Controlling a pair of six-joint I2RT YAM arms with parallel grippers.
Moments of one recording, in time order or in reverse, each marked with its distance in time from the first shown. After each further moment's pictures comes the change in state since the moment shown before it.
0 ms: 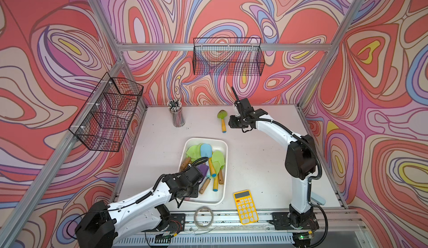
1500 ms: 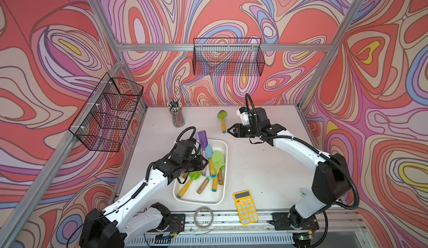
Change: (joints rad) left arm 0.335 0.068 0.266 0.293 0.443 0.107; right arm 0.000 -0.418 -0.505 0.355 -0.400 0.060
